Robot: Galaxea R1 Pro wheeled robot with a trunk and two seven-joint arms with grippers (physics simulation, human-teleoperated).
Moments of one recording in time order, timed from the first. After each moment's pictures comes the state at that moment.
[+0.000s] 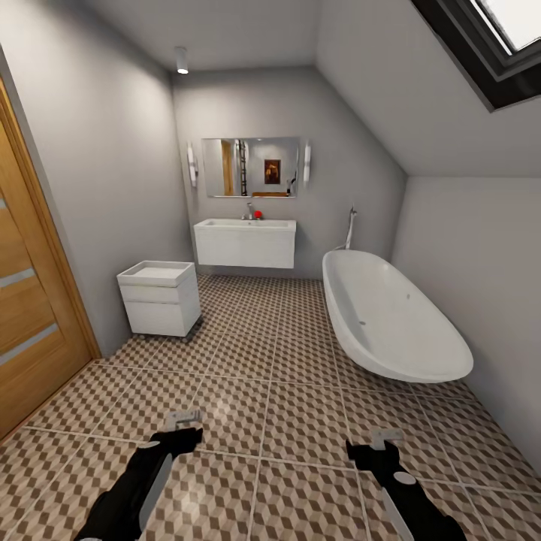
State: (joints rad) left arm -0.41 -0.03 0.03 -0.88 0.07 0.42 0.09; right arm -0.41 -0.04 0.00 -0.64 0.01 0.05 -0.01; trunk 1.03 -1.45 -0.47
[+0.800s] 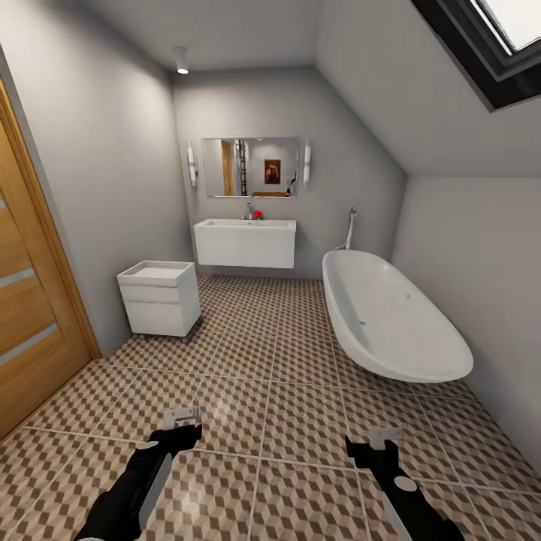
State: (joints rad) left arm -0.41 -0.03 0.04 -0.88 0.07 0.38 0.09; right arm -0.40 -0.03 0.00 -0.61 0.01 -0.06 -0.01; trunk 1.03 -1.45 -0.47
